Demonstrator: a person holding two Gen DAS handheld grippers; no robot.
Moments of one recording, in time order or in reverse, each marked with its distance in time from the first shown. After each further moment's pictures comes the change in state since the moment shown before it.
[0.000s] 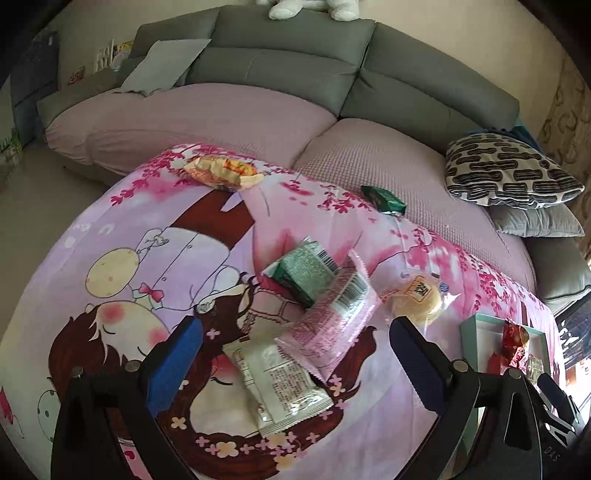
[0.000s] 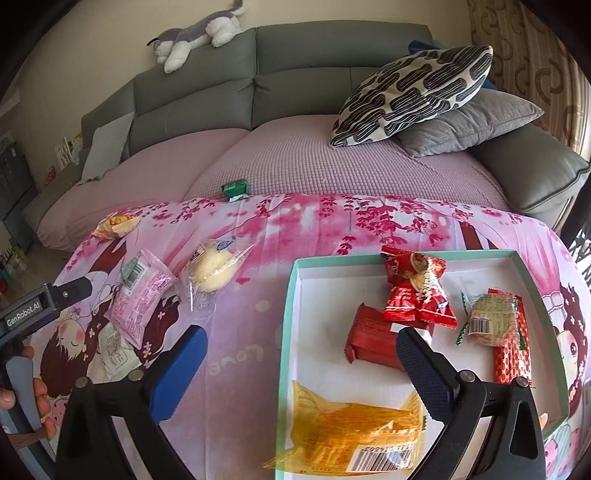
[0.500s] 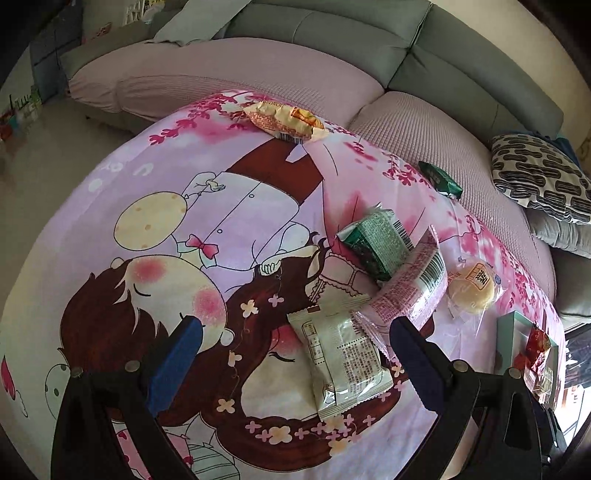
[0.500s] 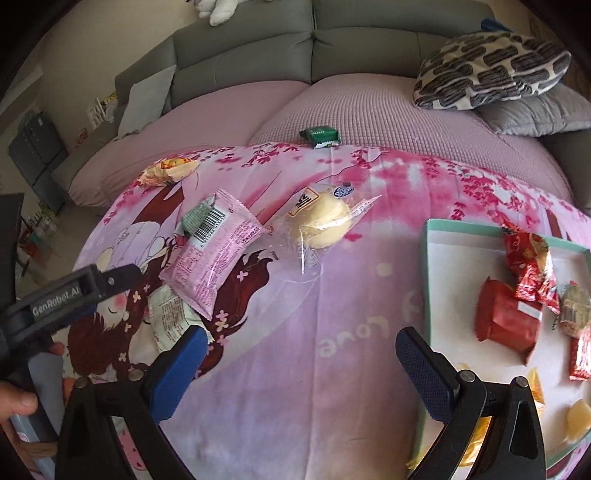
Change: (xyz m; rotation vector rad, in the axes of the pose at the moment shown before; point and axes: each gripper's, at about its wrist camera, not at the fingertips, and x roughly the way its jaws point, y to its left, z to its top) left arm 0.023 0.045 -0.005 -0.108 0.146 0.061; right arm 0.045 0.071 -0.005 0.008 0.186 0.175
